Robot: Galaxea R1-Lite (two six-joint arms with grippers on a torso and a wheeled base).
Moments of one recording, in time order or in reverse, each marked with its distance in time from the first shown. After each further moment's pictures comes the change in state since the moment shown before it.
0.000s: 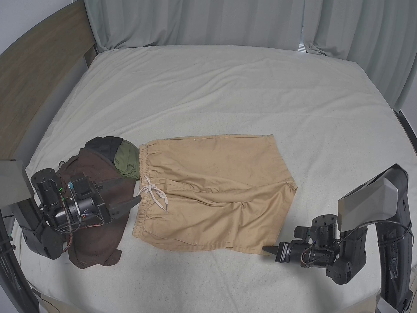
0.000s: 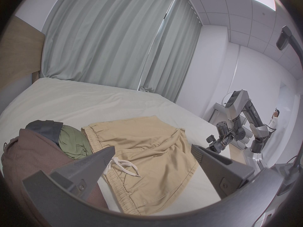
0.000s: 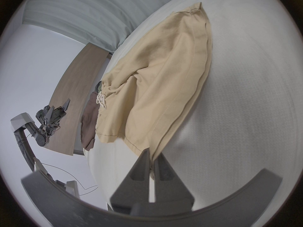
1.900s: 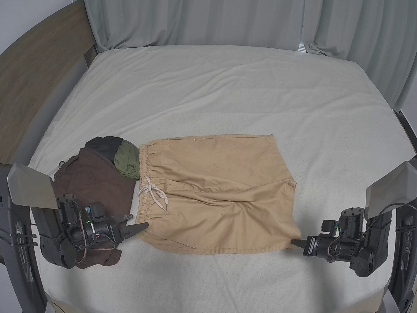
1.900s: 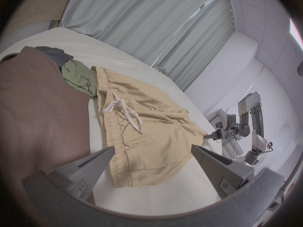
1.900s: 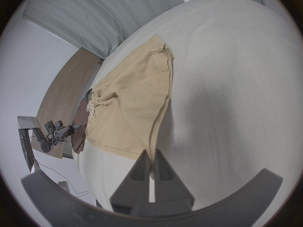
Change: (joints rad) left arm 0.016 0.281 0.003 0.000 0.010 -0.117; right arm -0.198 -0.112 0.152 0.005 0.028 -0.142
